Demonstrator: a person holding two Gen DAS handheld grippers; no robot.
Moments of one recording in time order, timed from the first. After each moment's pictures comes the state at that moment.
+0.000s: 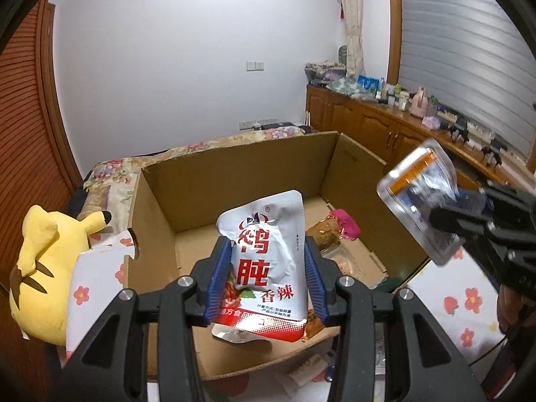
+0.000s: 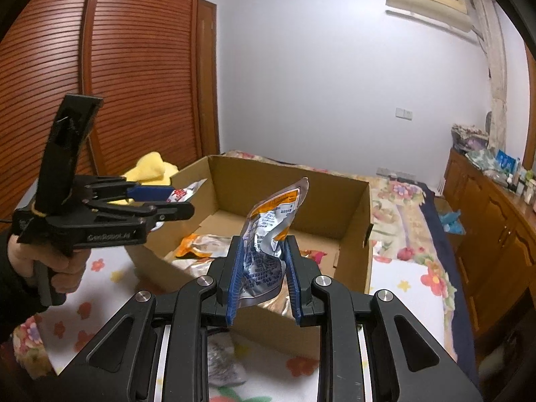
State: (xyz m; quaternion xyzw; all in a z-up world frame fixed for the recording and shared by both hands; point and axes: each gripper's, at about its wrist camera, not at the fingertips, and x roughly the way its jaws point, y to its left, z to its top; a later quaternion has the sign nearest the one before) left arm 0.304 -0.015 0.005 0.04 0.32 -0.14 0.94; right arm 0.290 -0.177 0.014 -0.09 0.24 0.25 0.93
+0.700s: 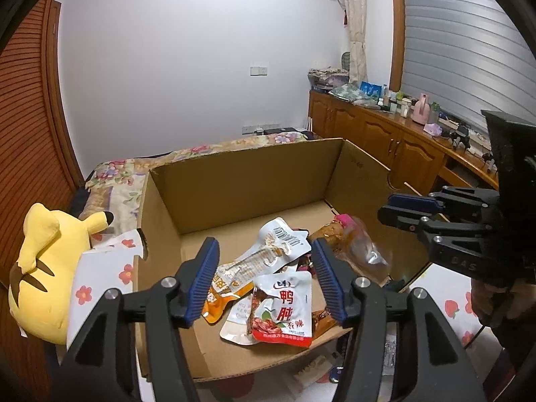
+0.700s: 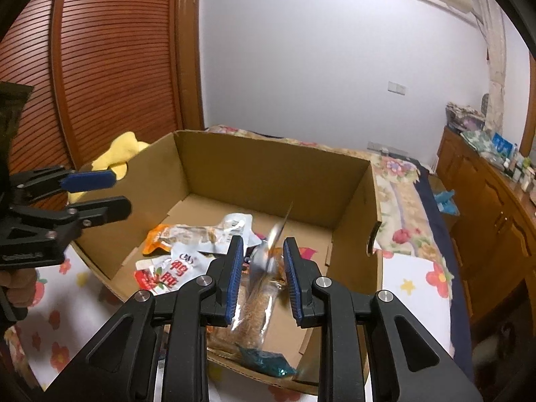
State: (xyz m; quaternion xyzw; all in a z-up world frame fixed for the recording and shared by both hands) left arm 0.303 -0.003 0.007 0.03 0.31 -0.14 0.94; right arm 0.338 -0.165 -0.010 -0.10 0.30 0.21 0.92
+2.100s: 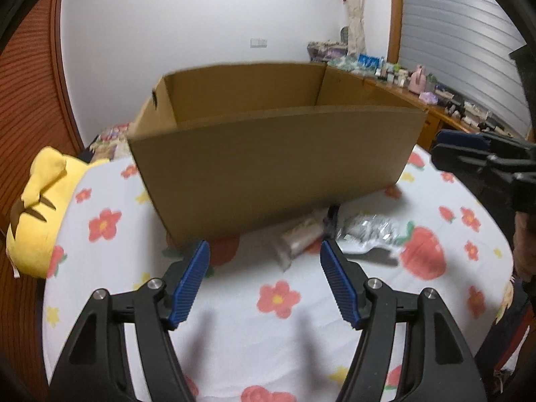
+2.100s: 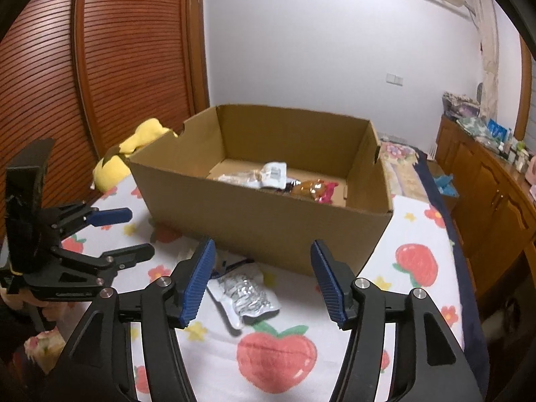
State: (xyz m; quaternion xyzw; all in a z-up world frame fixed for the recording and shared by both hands) left arm 0.201 0.011 -0.076 0.03 0.36 -0.13 0.92; right arm 0.230 -0.161 -0.025 -0.08 0.32 0.22 0.92
